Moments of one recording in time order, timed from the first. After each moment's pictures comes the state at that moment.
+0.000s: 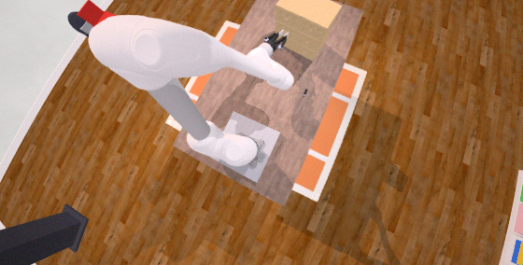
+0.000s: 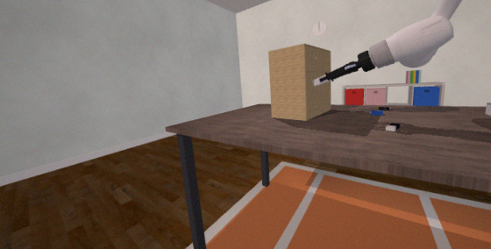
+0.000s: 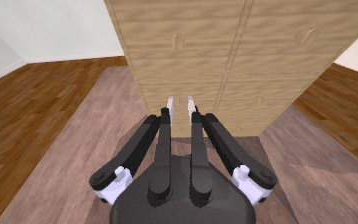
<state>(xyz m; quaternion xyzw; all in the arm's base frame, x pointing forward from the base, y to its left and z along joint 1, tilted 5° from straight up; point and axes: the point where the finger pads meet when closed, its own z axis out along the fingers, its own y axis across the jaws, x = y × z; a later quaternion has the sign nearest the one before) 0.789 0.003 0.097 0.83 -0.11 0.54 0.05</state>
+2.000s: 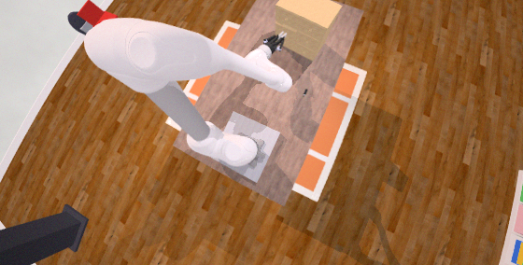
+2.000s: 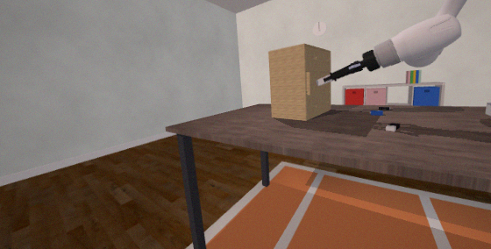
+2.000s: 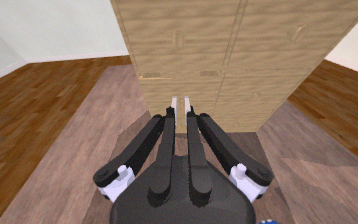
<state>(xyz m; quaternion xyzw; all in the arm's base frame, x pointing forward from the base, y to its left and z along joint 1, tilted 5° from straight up) 0.774 0.007 0.098 0.83 -0.11 0.54 0.05</state>
